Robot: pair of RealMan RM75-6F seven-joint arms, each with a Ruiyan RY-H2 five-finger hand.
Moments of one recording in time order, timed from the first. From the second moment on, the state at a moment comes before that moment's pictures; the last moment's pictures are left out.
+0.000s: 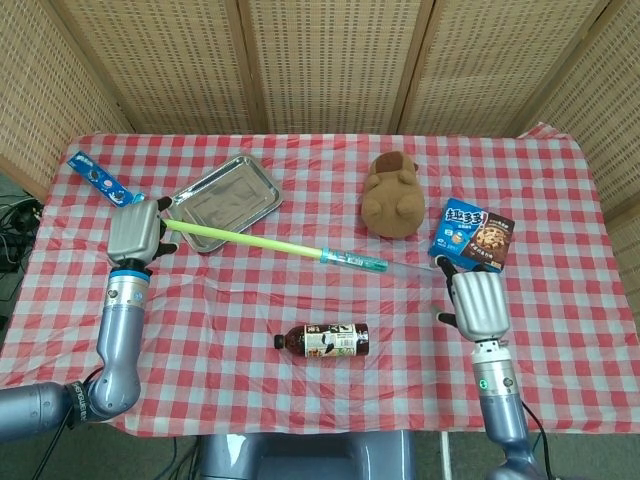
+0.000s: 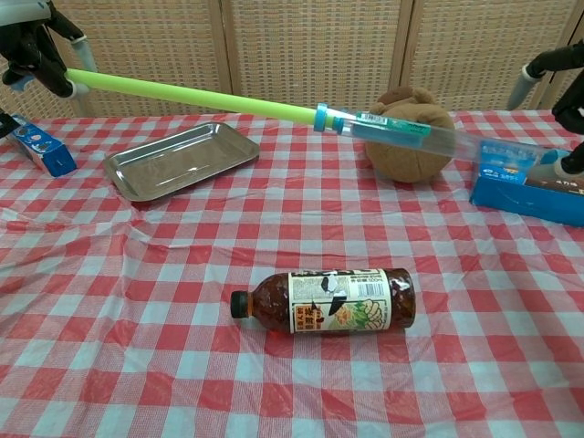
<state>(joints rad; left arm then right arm) -0.81 -1.35 -0.39 -1.81 0.51 1.33 0.66 0.37 -1.46 0.27 -1.83 -1.28 1.40 -0.58</state>
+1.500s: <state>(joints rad) -0.78 -1.30 -0.37 -1.84 0.52 1.32 0.61 0.42 -1.53 0.30 -1.70 -1.12 1.43 -0.61</state>
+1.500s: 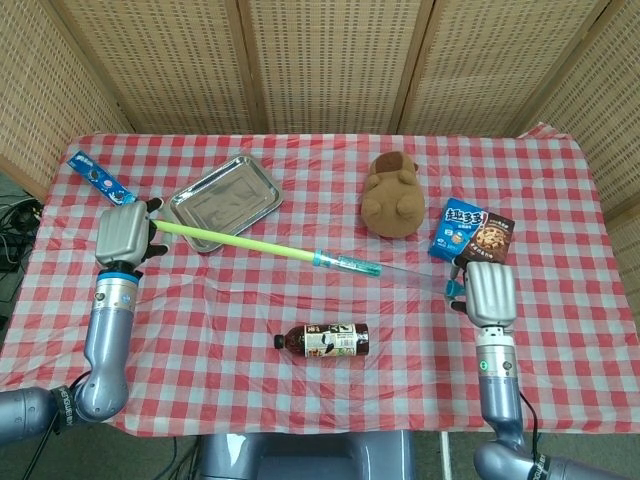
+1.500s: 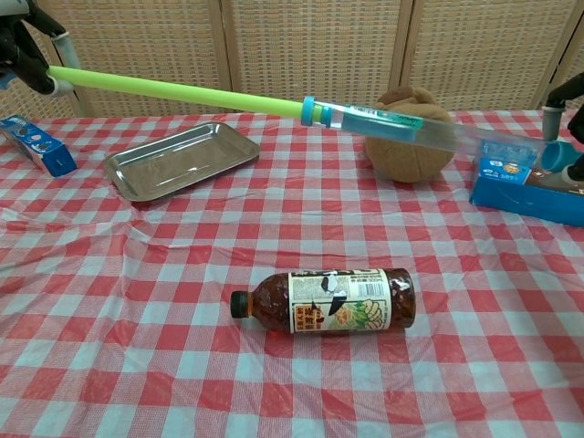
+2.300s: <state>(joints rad) -0.78 -1.29 -0.35 -1.86 0.52 1.32 0.60 0.45 -1.54 0.31 -1.72 -1.11 1.46 -0.67</state>
